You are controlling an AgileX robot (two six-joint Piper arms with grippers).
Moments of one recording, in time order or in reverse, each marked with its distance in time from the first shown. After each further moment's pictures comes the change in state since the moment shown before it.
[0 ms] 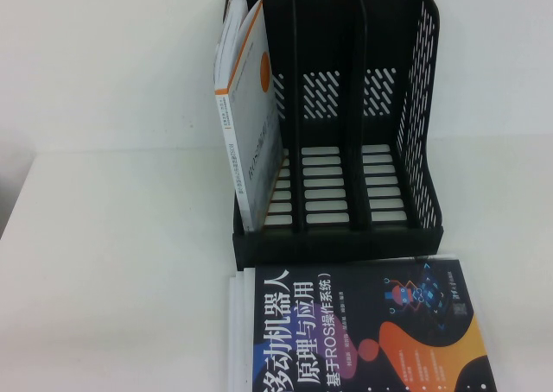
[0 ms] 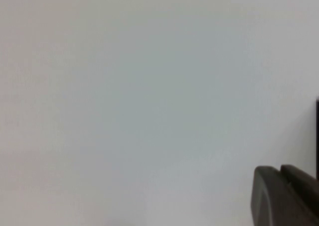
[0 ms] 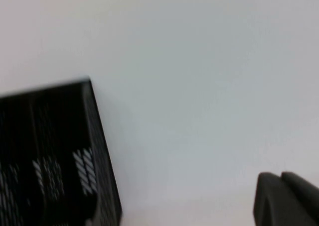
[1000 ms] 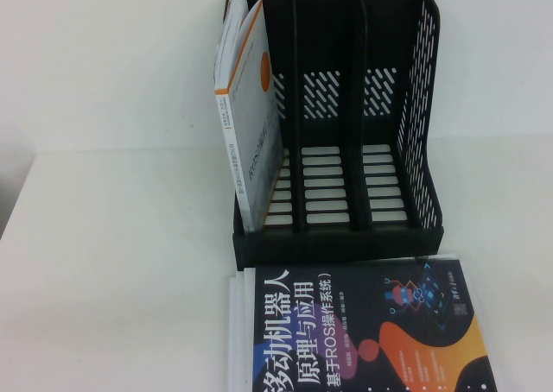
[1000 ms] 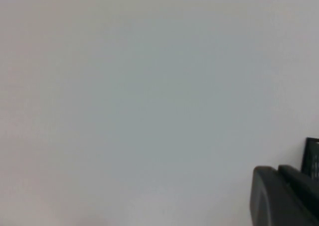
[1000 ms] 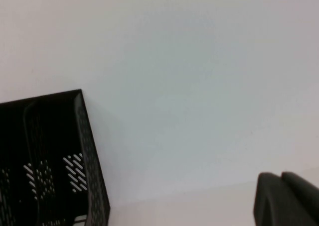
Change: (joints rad) right arm 0.000 0.000 -0.268 -0.006 0.319 -0.015; left arm 0.001 -0.002 -0.109 -0.211 0.076 0.043
